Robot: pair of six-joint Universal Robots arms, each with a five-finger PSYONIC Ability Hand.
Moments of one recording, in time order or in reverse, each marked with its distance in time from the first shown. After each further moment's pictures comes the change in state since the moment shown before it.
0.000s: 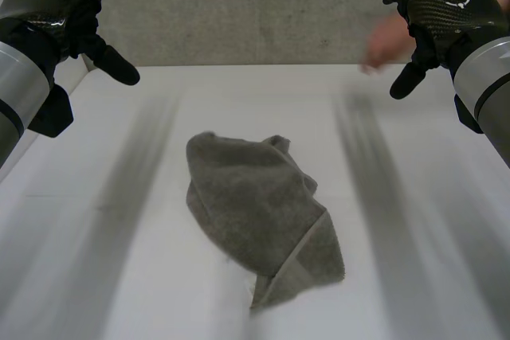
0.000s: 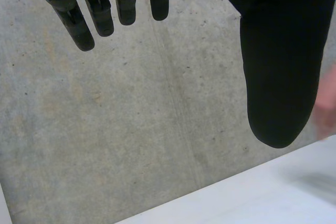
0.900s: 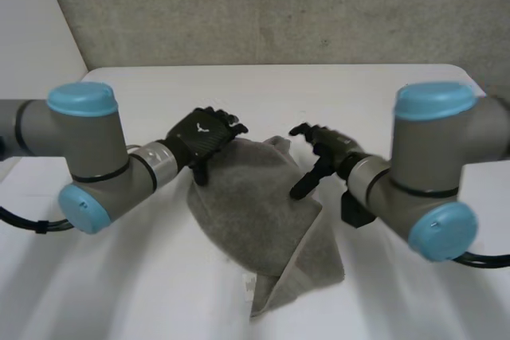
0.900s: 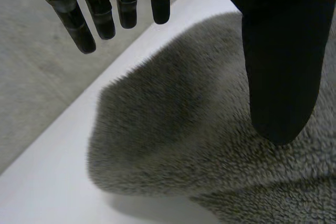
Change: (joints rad) left arm -0.016 -0.749 0.219 0.080 0.423 0.574; right arm 0.114 0.462 0.011 -0.040 -0.178 0.539; left_hand 0.038 0.032 0.030 0.030 0.000; right_hand 0.000 0.000 0.000 0.000 0.000
